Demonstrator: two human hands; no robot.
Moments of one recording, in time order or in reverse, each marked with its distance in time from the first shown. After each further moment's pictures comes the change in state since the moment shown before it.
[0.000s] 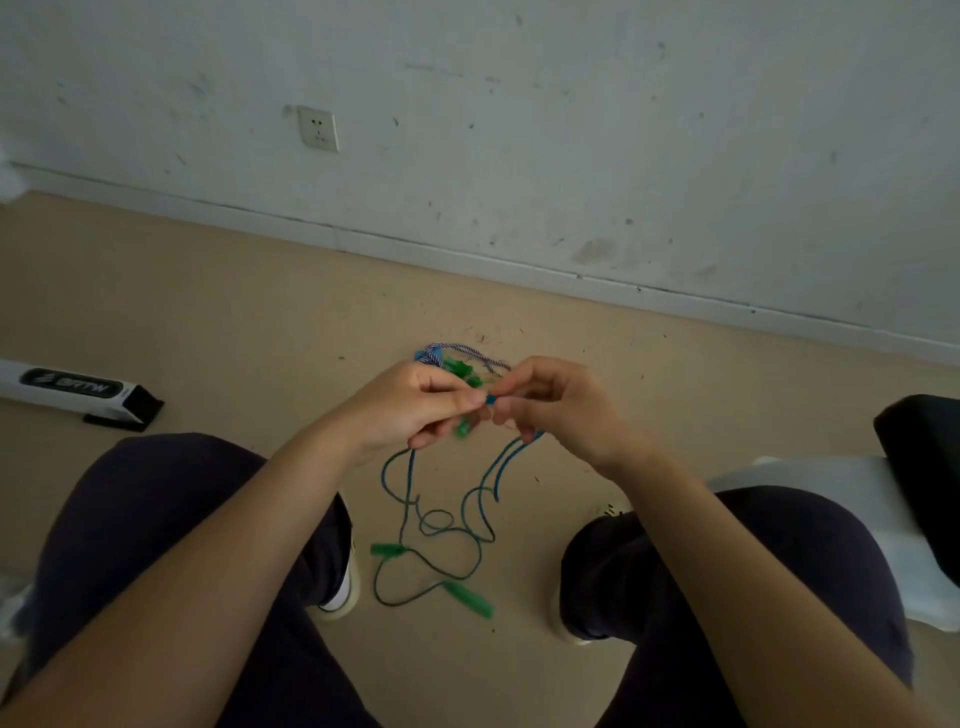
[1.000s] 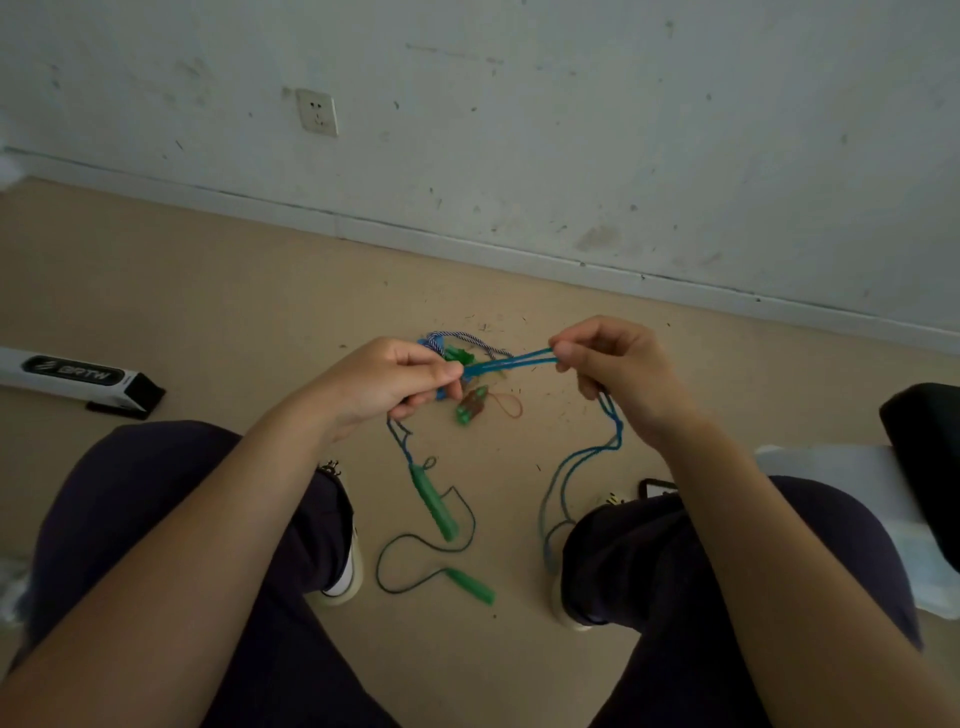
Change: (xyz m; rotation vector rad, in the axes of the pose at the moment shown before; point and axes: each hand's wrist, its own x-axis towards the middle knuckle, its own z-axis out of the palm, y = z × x) left_hand -0.006 0.007 -0.017 0.033 0.023 -0.044; right_hand -0.001 -0.005 -0.037 0.041 0.256 -0.039
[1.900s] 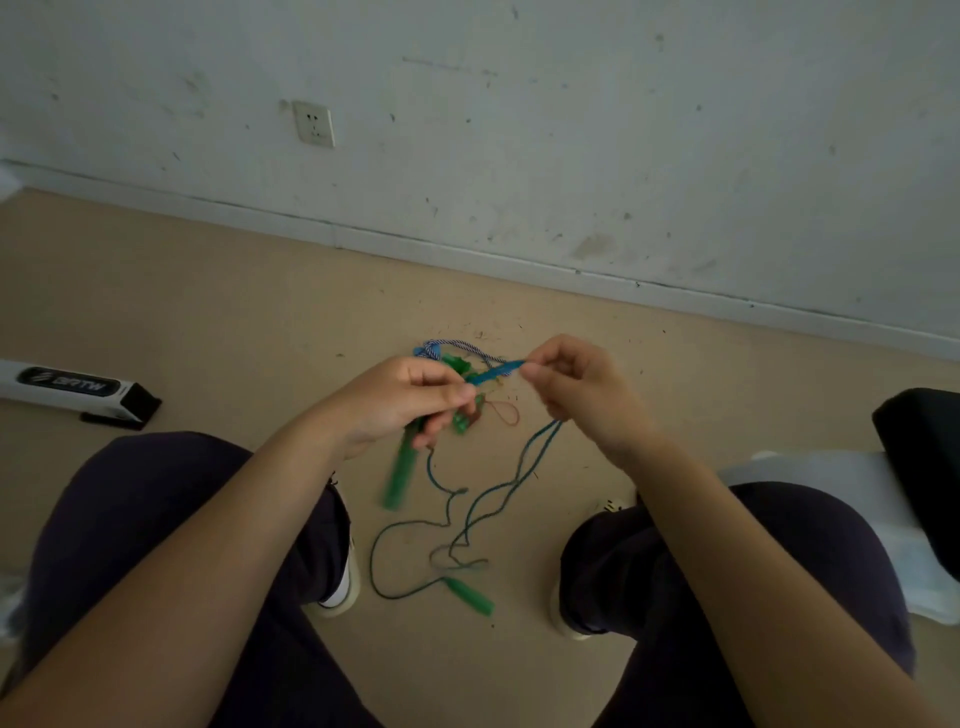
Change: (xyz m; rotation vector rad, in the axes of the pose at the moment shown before) left_hand 0.003 -0.002 0.013 -0.050 -0.078 0.036; right_hand -0.007 0.002 0.026 -0.080 -0.025 0.059
